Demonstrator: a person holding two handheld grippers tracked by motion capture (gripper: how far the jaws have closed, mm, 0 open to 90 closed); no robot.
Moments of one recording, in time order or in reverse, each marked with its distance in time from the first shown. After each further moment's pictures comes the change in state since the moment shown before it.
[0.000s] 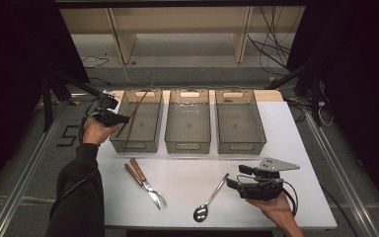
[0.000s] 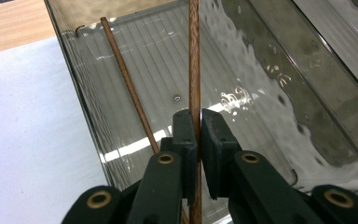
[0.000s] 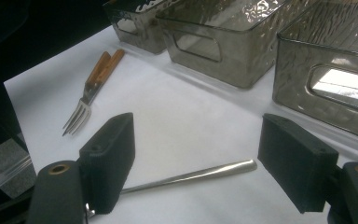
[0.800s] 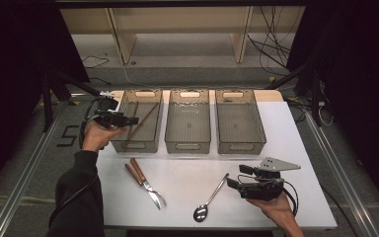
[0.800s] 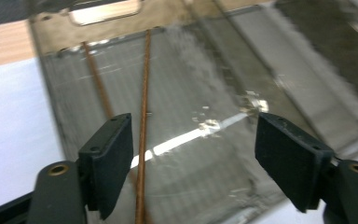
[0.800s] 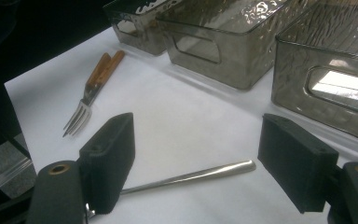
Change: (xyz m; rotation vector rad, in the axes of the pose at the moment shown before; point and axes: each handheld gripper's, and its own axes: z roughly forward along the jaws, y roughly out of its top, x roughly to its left) left arm -0.026 -0.007 -0.024 -0.104 -0.063 -0.008; right arm 0.000 0.001 -0.002 -0.003 -0.001 0.002
